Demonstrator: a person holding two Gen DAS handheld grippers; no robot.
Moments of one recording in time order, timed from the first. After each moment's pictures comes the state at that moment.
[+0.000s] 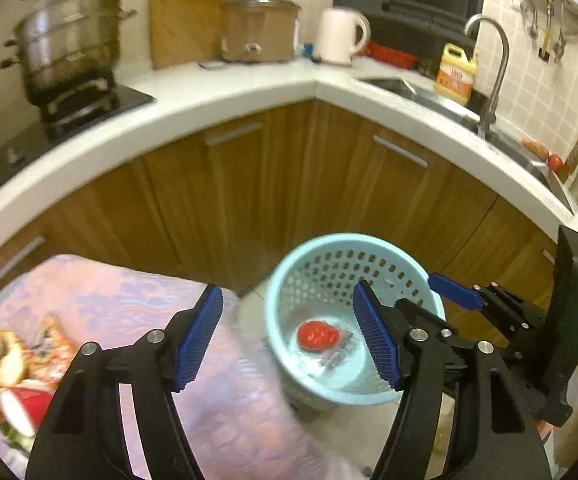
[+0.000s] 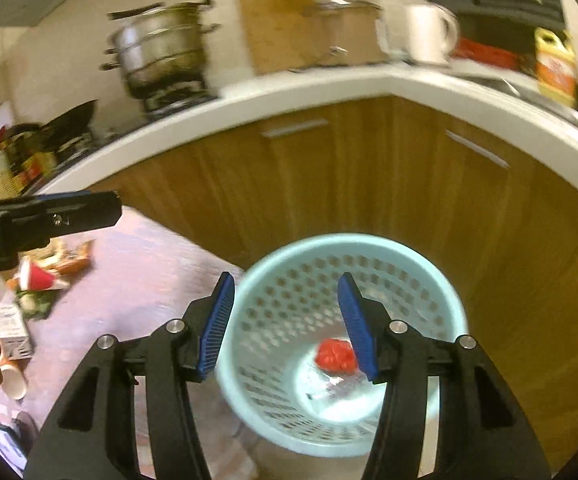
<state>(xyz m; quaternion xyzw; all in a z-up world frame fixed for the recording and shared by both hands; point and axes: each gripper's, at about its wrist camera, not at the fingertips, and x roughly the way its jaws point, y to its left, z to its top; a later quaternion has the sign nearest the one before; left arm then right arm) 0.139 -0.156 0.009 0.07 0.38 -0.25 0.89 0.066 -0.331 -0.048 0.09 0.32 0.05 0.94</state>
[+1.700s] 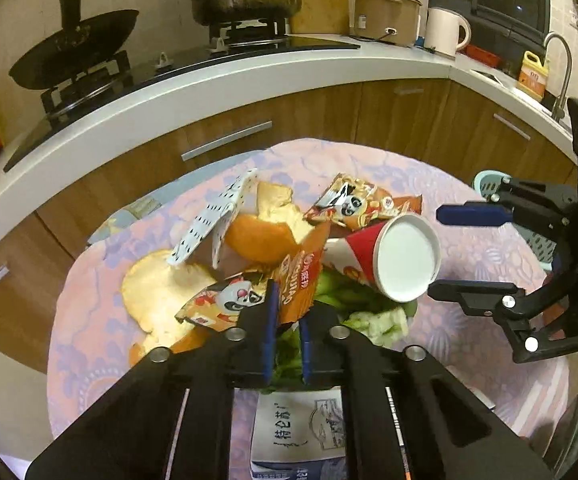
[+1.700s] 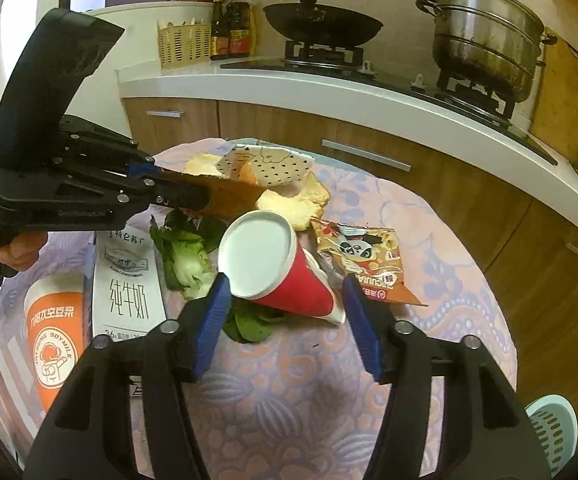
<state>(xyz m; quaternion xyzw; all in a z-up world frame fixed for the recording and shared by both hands) 0.133 0.169 -0.050 0.08 0.40 -0.14 0.90 0.106 0.005 -0.061 -0.14 0.31 0.35 0.87</state>
